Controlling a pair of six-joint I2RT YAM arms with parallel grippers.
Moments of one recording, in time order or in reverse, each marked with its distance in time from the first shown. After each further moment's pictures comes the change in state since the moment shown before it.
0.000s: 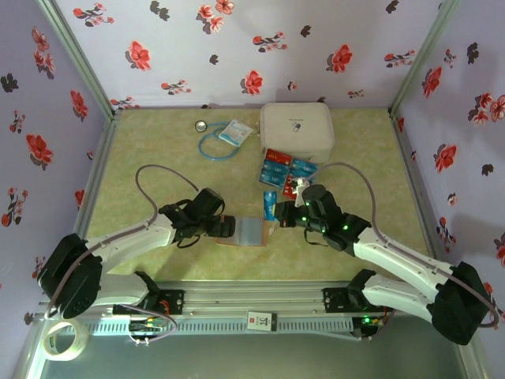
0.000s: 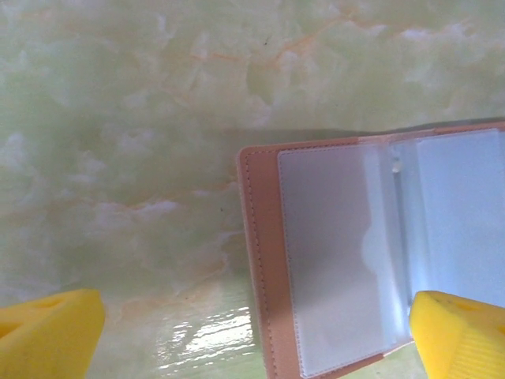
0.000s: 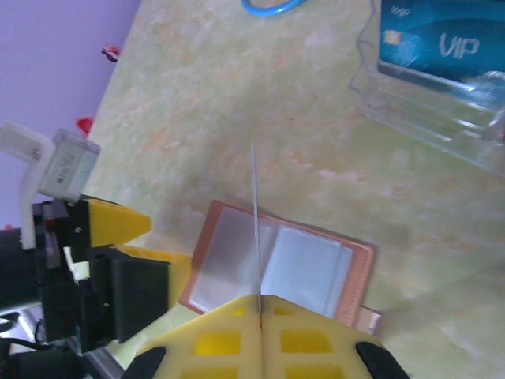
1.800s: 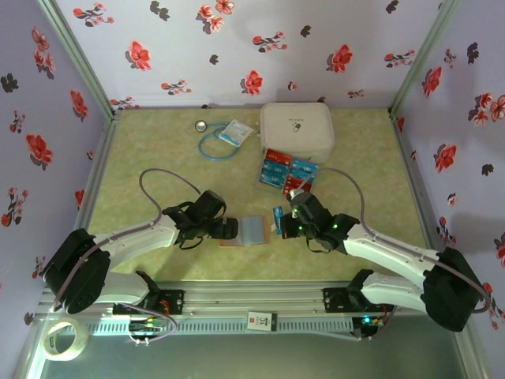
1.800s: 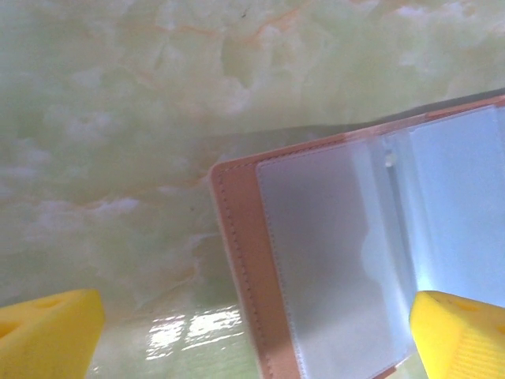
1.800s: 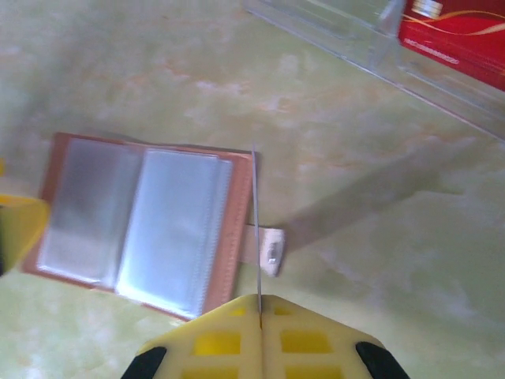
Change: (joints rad) left arm 0.000 0.034 -0.043 0.088 0.052 -0.034; right arm 0.040 0.081 0.010 -0.199 0.135 -0.104
